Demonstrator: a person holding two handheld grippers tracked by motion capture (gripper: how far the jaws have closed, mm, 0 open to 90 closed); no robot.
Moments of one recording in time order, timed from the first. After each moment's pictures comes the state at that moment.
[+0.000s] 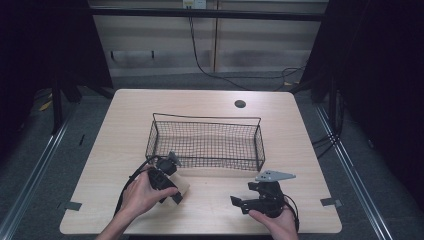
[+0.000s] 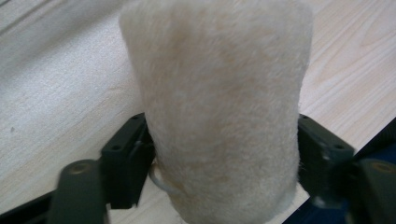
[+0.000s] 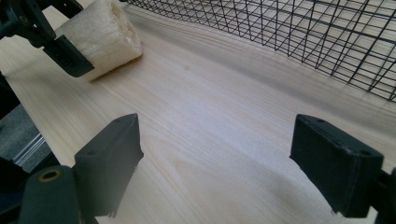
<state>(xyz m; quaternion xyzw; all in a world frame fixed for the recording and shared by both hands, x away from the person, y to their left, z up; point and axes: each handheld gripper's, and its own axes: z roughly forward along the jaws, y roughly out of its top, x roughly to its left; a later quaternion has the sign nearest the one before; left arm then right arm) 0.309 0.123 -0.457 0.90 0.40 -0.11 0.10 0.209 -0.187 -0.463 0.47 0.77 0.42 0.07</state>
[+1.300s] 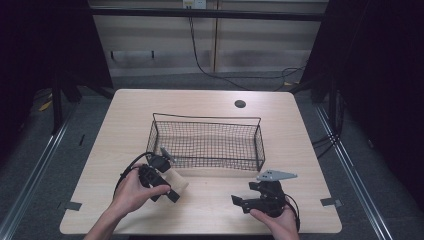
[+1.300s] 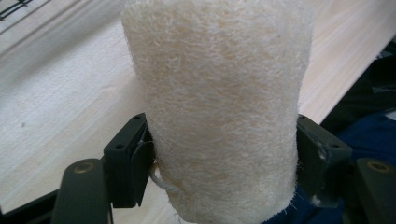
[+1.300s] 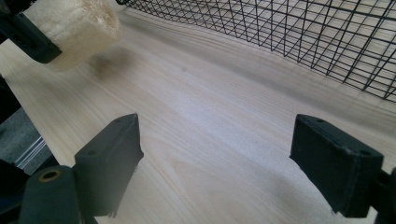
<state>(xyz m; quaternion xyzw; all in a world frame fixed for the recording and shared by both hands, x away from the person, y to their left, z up) 0.306 0.141 -0.433 0.90 0.37 -0.14 0.16 0.209 -0.189 -0.463 0.48 0.77 0.42 0.07</state>
